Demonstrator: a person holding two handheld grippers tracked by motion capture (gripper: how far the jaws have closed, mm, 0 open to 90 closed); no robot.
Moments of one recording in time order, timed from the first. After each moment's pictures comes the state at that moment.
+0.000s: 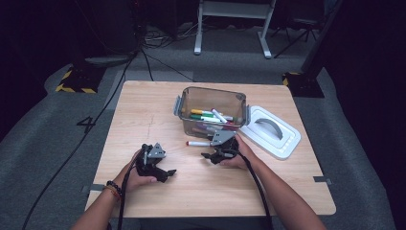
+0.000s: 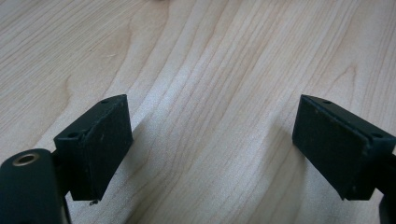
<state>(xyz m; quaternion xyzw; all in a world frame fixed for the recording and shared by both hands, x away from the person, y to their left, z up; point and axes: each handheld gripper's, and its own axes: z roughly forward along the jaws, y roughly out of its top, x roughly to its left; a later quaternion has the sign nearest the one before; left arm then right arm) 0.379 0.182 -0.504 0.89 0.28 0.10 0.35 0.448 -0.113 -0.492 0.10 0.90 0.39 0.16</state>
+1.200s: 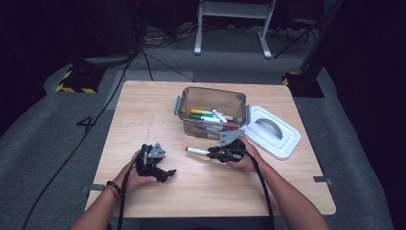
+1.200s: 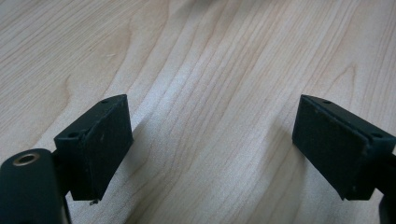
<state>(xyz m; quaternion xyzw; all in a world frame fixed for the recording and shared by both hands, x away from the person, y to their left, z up) 0.379 0.182 -0.504 0.89 0.28 0.10 0.35 0.432 -0.133 -0.470 0.10 0.91 0.40 0.08</state>
